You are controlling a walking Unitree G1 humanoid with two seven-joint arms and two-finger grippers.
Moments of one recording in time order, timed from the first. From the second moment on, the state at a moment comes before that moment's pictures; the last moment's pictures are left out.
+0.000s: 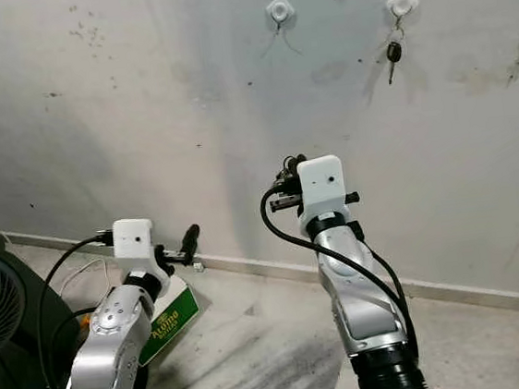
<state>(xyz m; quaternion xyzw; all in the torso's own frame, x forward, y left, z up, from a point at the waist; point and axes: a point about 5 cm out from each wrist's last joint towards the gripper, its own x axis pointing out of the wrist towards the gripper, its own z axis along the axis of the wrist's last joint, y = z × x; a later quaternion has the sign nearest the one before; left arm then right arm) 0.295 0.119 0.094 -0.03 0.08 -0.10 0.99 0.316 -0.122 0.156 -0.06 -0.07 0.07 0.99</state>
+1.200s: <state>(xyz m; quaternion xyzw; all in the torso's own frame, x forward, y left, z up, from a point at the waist) 0.258 0.133 0.100 -0.06 0.06 -0.13 0.99 0.272 -0.161 0.149 -0.13 -0.06 0.01 0.99</state>
